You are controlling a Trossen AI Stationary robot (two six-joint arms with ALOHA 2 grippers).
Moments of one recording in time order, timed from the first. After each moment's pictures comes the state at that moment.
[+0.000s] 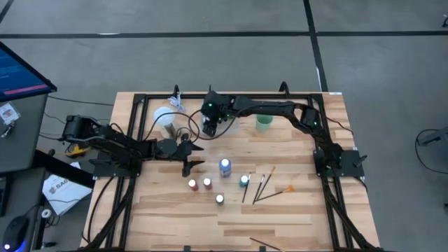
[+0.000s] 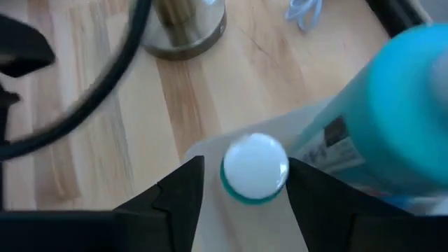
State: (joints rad) left arm -0.01 1.38 0.25 0.70 -0.14 -0.04; right arm -0.31 2.25 1.88 -0.50 -0.07 0.03
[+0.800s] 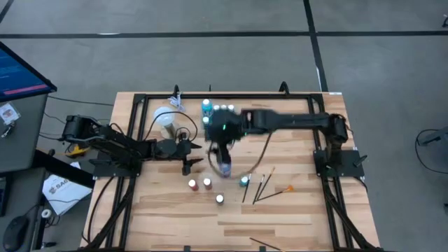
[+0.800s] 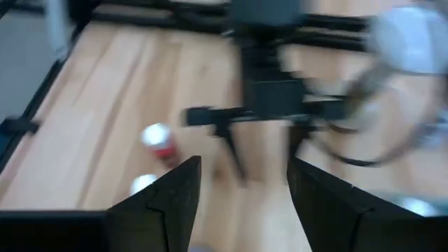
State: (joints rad) left arm -0.01 1.38 0.23 0.70 -0.21 -0.04; right arm 0.00 1.93 1.88 -0.70 -0.11 -0.13
